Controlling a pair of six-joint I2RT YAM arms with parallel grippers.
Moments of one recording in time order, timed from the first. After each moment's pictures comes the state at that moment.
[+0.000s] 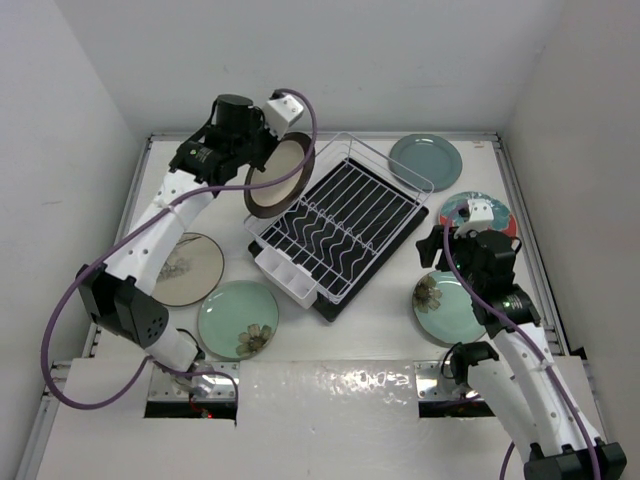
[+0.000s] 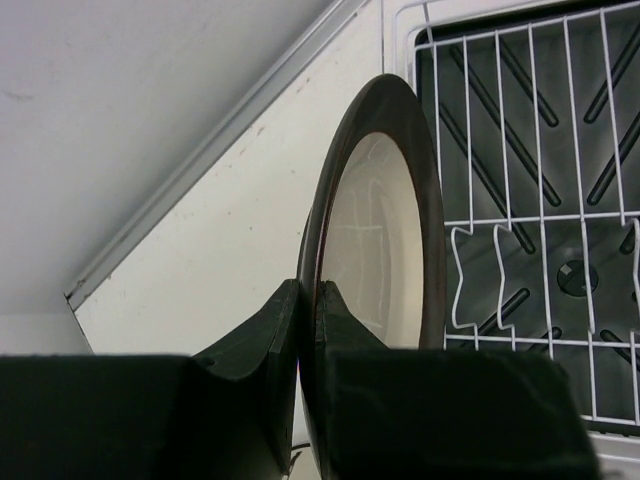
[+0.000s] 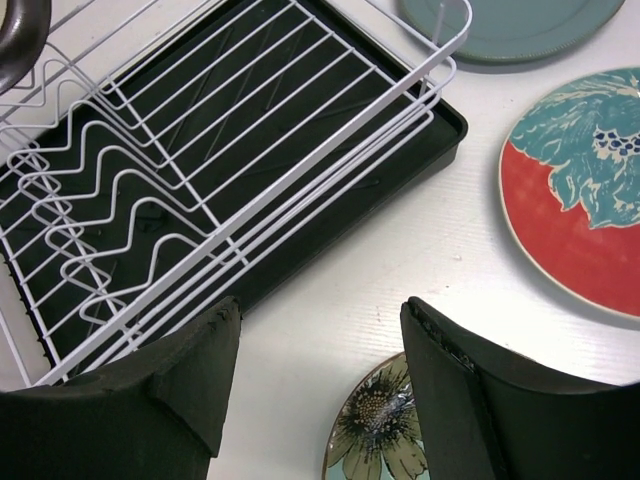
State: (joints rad) left arm -0.40 1.54 1.68 -0.63 0.05 0.44; right arm 0.17 0.63 0.52 -0.27 -0.09 0.17
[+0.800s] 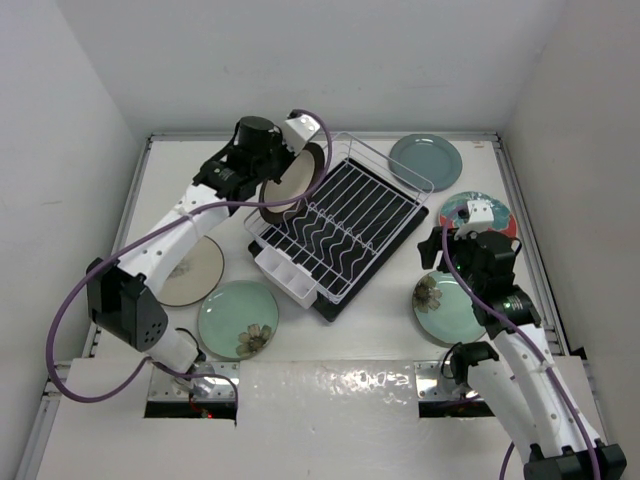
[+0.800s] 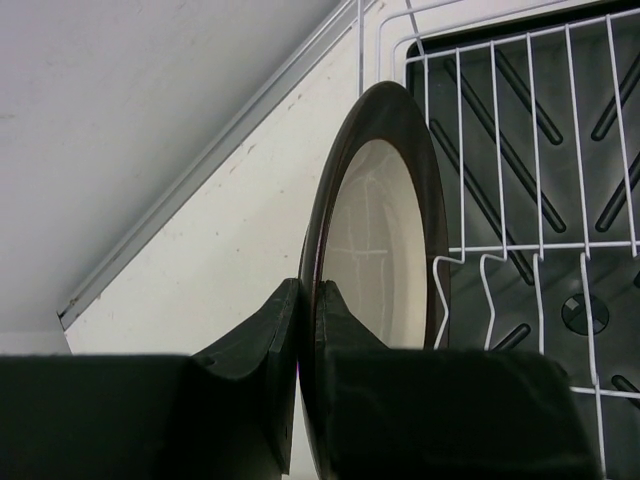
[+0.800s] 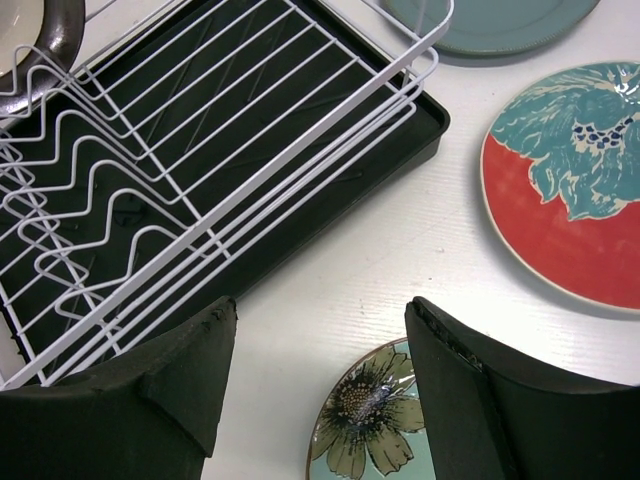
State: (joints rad) left arm -0.48 1.55 1.49 -0.40 -0.07 0.43; right arm 0.17 0.62 0.52 -0.30 -0.06 0.14
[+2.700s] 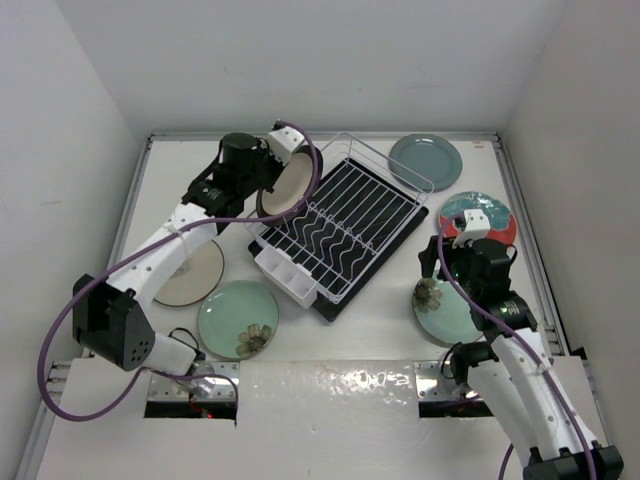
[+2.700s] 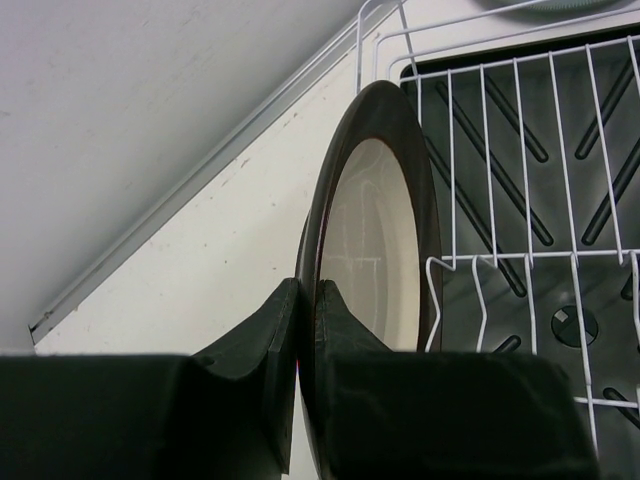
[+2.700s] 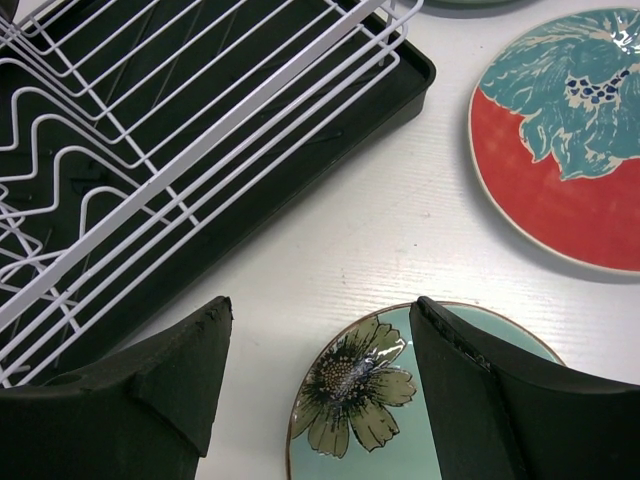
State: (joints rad) left arm -0.43 1.43 1.25 -0.21 0.01 0.40; right arm 0.17 0.59 0.45 -0.32 -0.03 0.12
